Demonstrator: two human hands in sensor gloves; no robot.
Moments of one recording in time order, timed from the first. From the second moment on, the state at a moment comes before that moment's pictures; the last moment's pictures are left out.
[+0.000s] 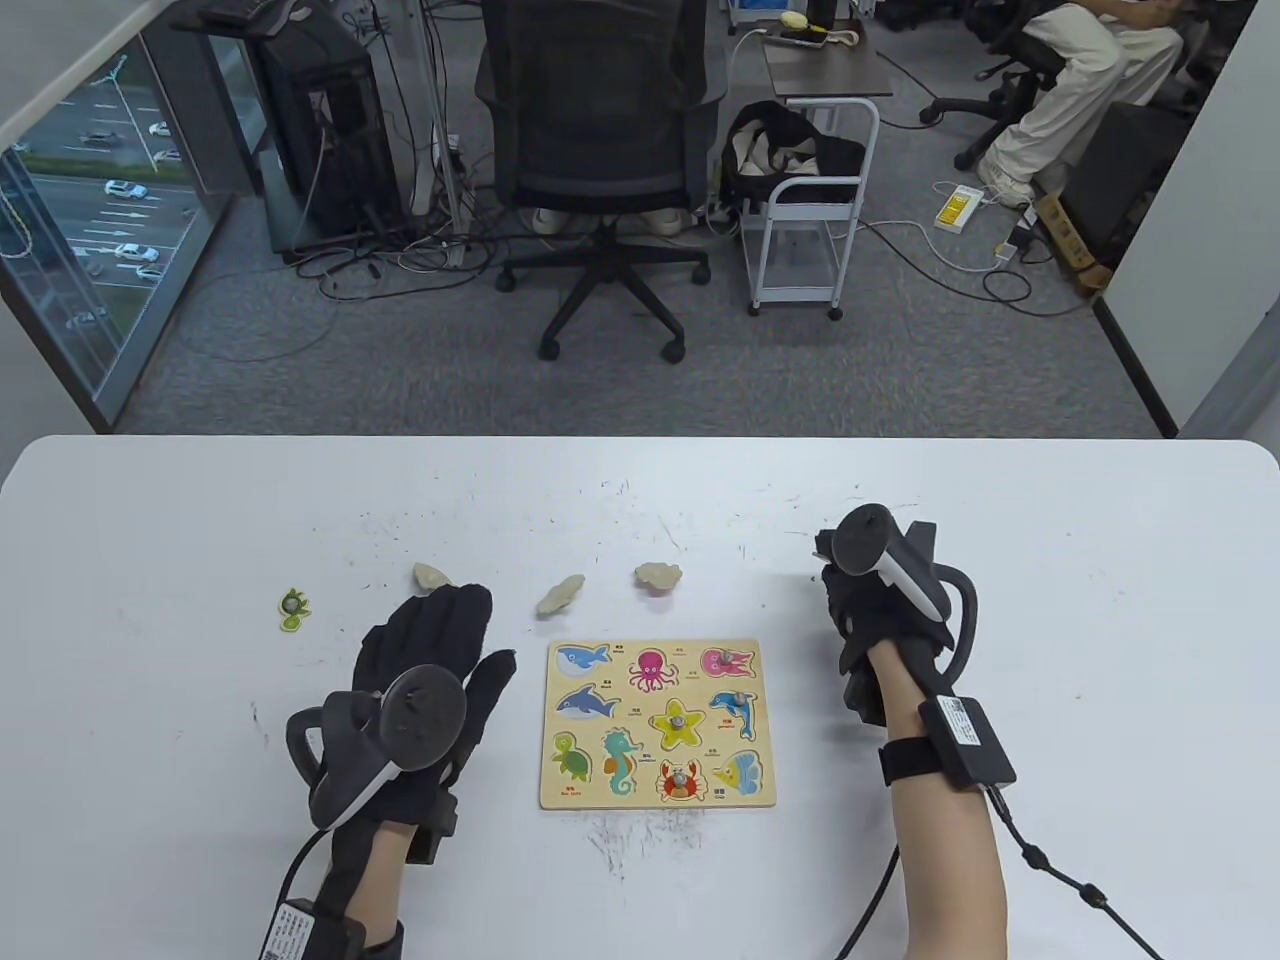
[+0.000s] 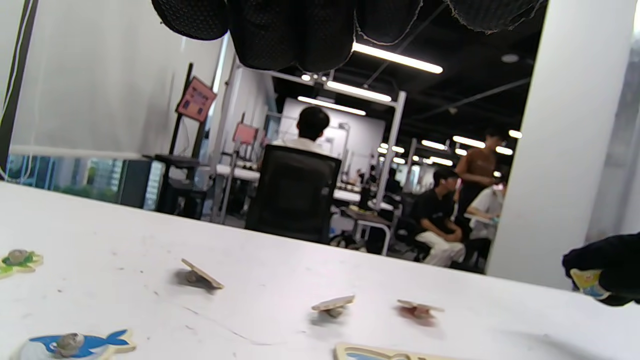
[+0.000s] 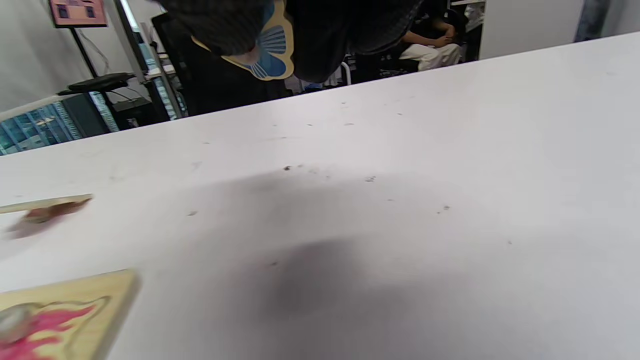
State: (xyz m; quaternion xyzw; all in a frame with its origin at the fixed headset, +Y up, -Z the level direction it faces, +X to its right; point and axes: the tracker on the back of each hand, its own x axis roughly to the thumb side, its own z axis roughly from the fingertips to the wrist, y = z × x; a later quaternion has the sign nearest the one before) left_hand -0.206 -0.635 -0.299 0.11 -0.03 0.13 0.99; right_hand 0.201 -0.699 -0.461 -0.05 0.09 0.99 0.10
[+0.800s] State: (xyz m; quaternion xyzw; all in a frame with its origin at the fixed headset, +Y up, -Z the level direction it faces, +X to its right) left_hand -0.158 -0.652 -0.299 -0.03 -0.21 0.36 0.91; right_hand 0.095 -0.643 -0.301 0.19 -0.01 0.93 0.32
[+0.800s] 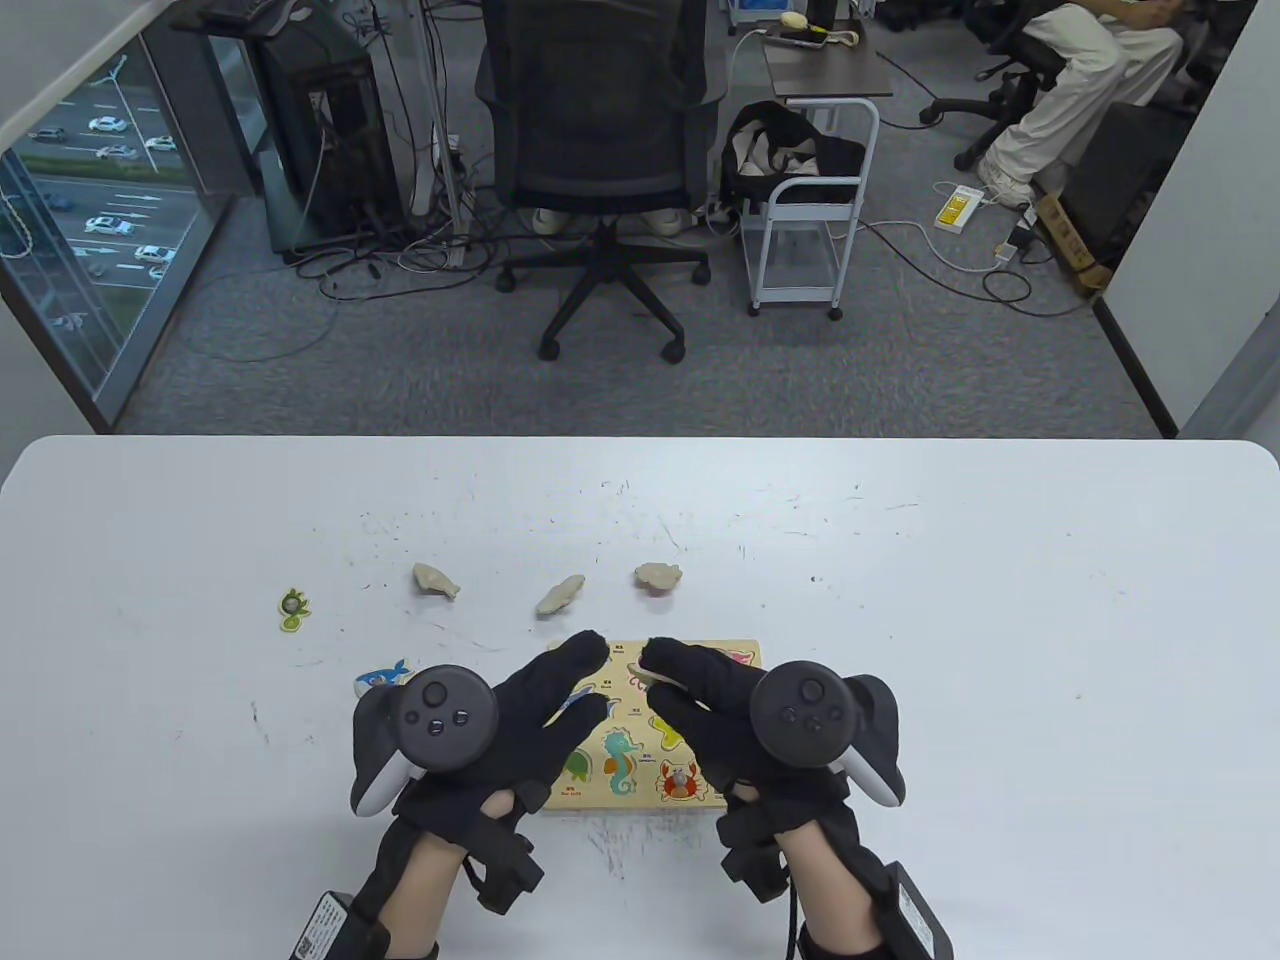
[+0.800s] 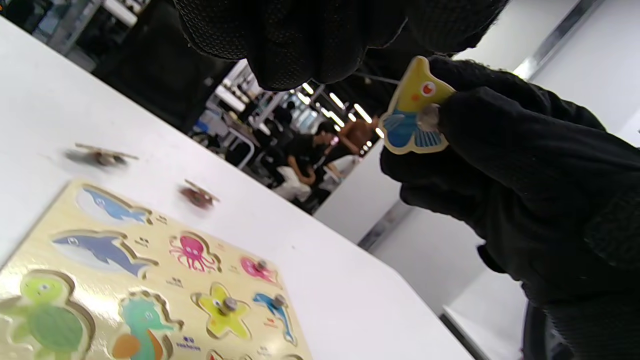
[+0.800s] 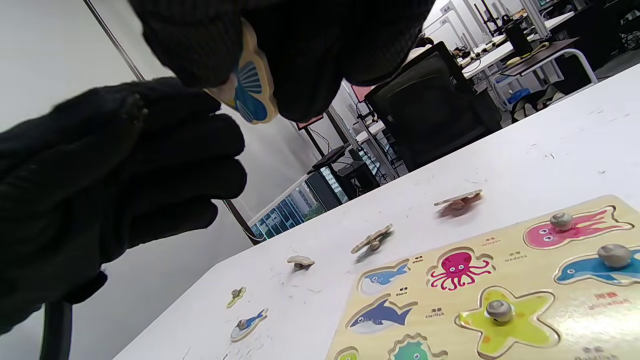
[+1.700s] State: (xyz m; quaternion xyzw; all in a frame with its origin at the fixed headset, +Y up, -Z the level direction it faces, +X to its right) left_hand -0.151 -0.660 -0.301 0.01 -0.18 0.33 0.93; right_hand 0.078 -0.643 -0.280 0.19 -0.09 0.95 0.22
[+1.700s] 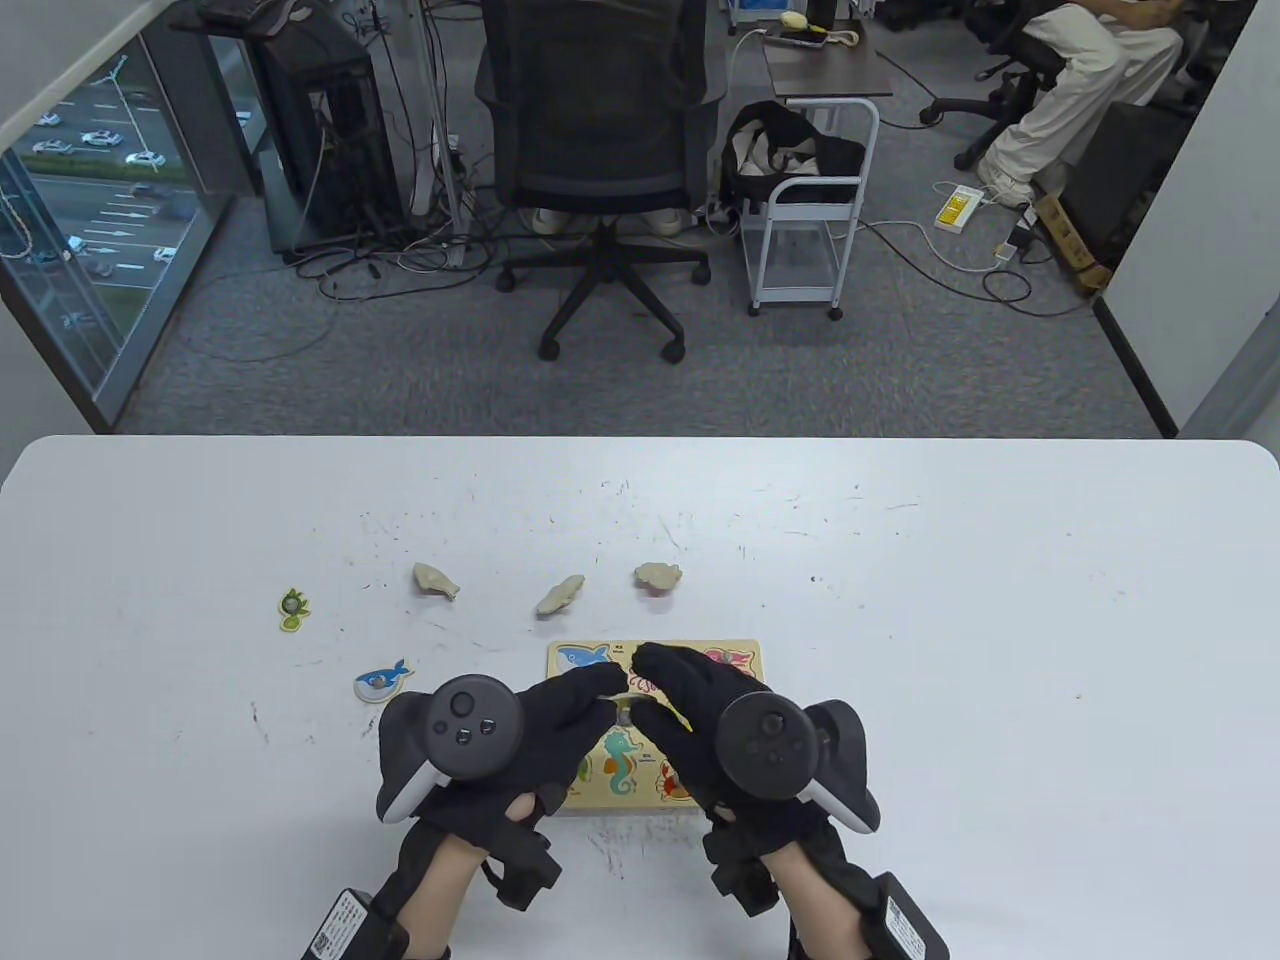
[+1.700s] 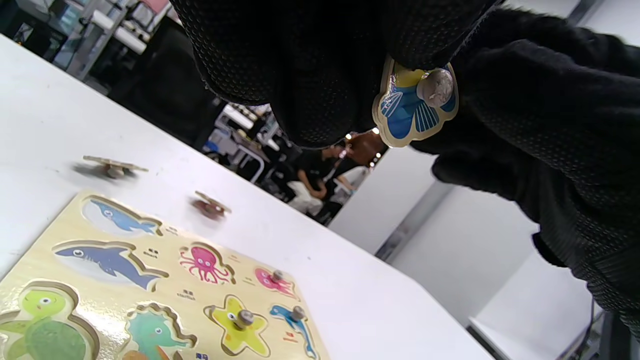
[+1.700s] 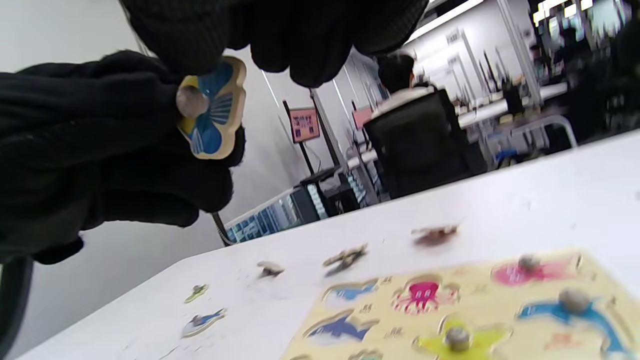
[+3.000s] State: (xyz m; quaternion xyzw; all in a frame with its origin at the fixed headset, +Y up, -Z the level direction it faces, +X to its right) left_hand -0.156 -0.681 -0.315 -0.11 -0.19 0.49 0.85; right_hand 0.061 -0.648 -0.271 0.17 -0.14 0.97 0.15
